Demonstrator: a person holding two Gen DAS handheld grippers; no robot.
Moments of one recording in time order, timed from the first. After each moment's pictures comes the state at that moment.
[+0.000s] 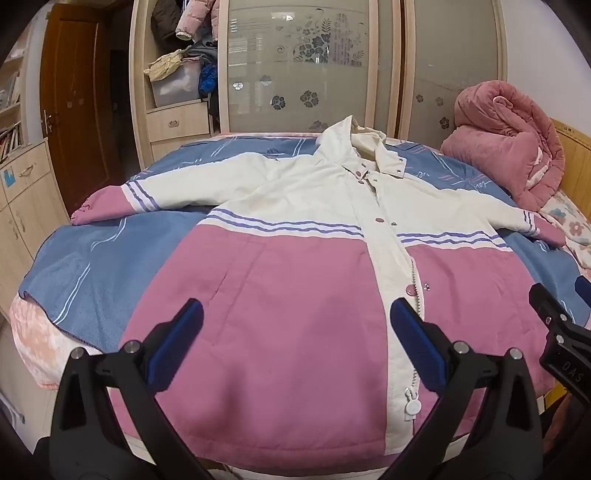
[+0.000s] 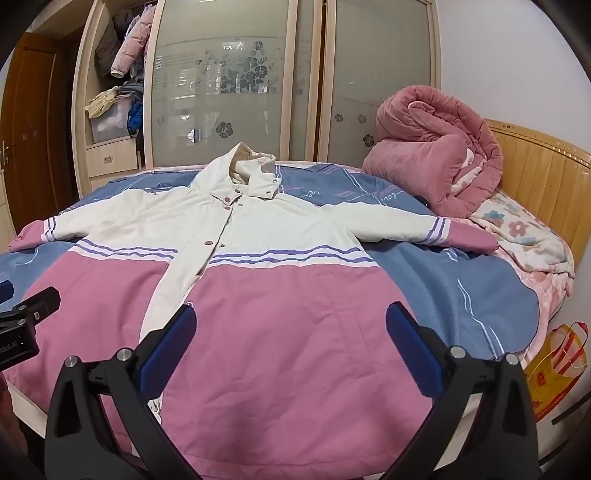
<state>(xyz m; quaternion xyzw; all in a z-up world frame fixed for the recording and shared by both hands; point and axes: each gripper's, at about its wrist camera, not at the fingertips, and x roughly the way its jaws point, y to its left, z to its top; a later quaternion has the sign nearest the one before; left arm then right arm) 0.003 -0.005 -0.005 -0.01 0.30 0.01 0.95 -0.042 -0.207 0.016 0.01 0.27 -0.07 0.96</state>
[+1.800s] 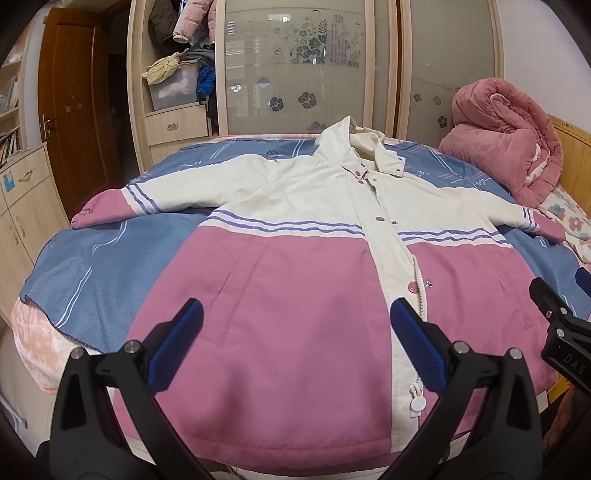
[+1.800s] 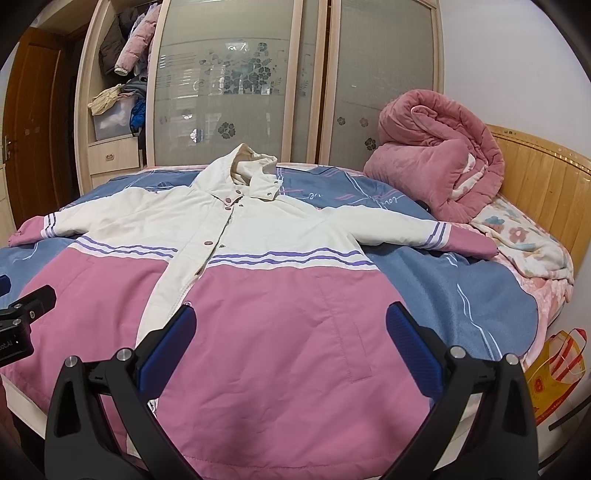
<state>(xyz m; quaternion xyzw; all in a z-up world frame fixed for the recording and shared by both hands) 0.001 -0.002 -0.006 0.00 0.30 0.01 0.96 -0.042 -0.204 0.015 0.00 0.26 -0.07 0.96</state>
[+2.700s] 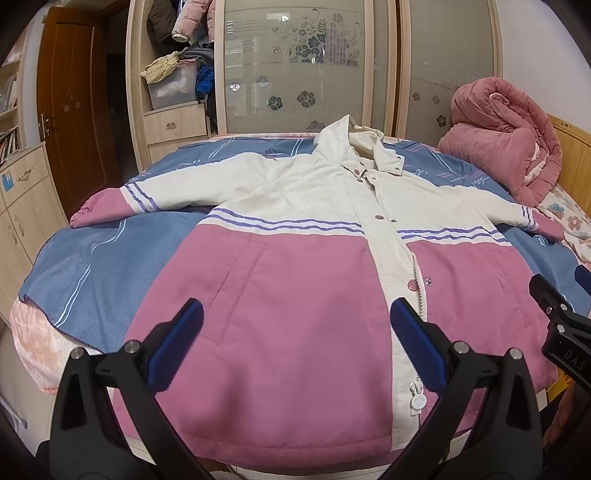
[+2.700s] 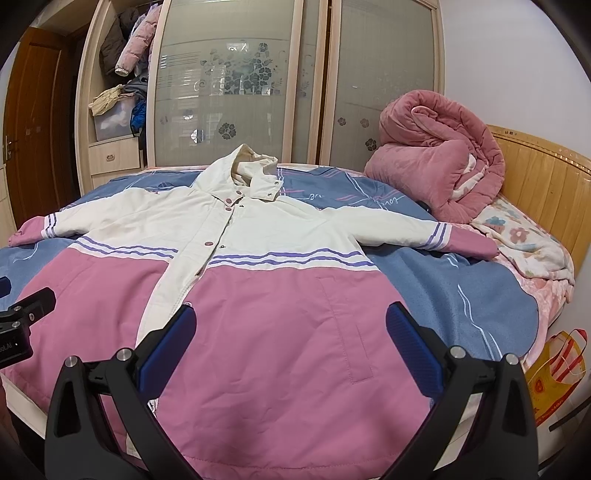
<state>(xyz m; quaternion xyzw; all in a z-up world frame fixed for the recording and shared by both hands) 0.001 -0.004 -0.008 0.00 0.30 0.01 0.96 -0.041 -0.205 0.015 0.00 0.26 -0.07 0.96</state>
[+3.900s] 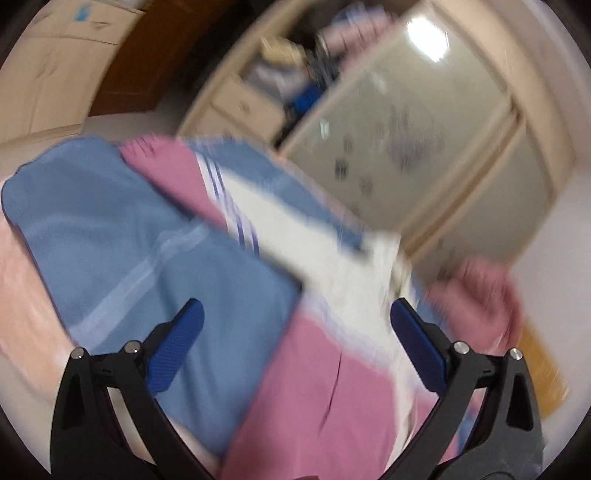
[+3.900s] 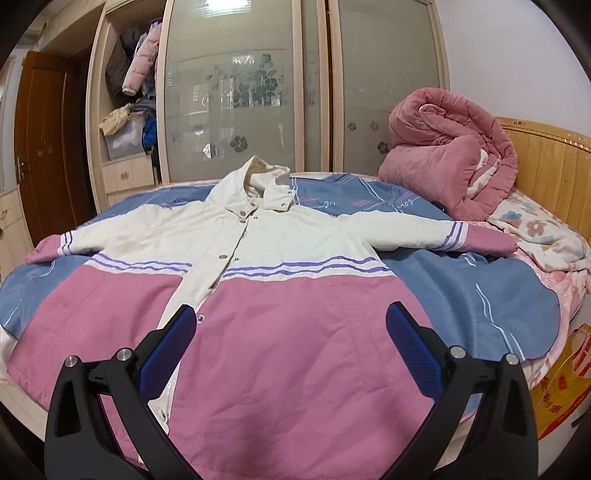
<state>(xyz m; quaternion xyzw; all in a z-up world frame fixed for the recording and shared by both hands) 0.009 0.268 0.011 -0.37 0.17 0.00 0.91 -0.034 -0.217 0.006 0.04 0.24 -0.03 0.97</state>
